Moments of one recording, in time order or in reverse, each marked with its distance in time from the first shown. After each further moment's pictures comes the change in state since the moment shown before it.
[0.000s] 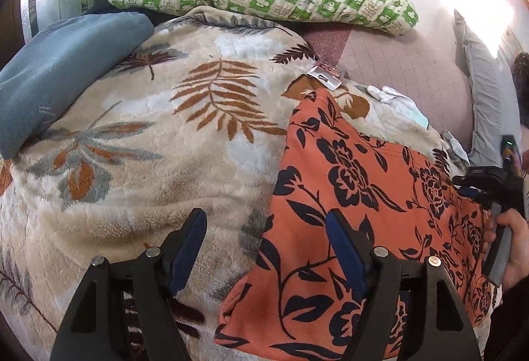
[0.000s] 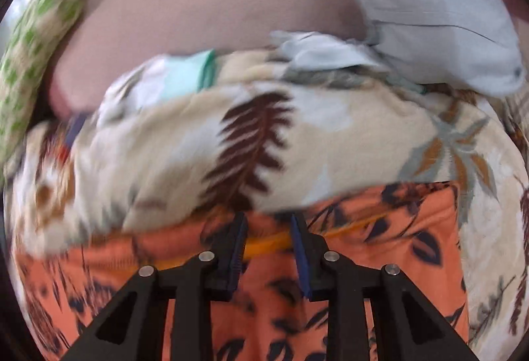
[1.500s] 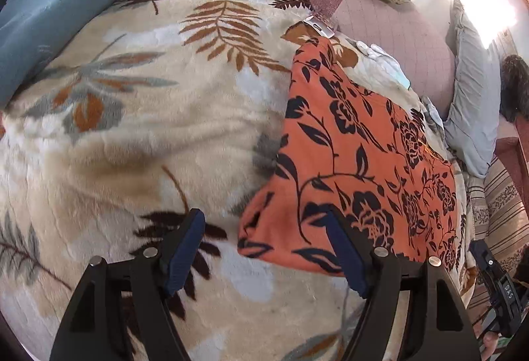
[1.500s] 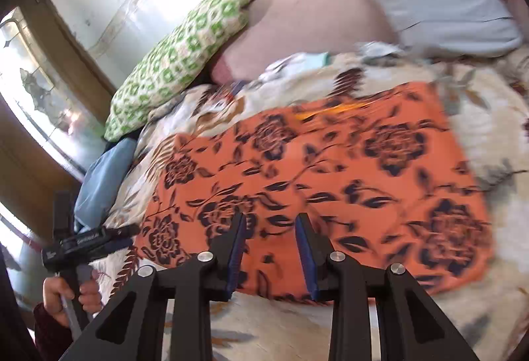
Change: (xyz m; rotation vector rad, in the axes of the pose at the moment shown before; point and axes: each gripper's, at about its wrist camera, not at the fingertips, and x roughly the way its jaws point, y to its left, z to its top) left arm -0.020 0.030 -0.017 -0.036 0.273 -0.134; right arm -0.192 -0.020 -0.183 -0.152 -0.126 0.456
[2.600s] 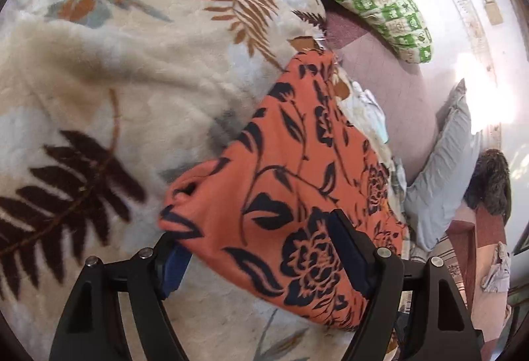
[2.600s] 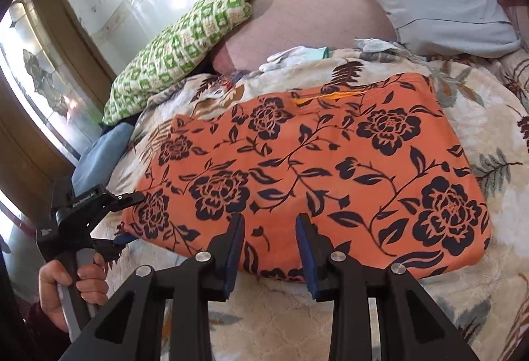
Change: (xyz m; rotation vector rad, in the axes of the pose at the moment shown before) left arm 0.032 0.001 -0.028 -0.367 -0.096 -0.253; right arm 0.008 -0.003 -0.027 -0.039 0.010 -0.001
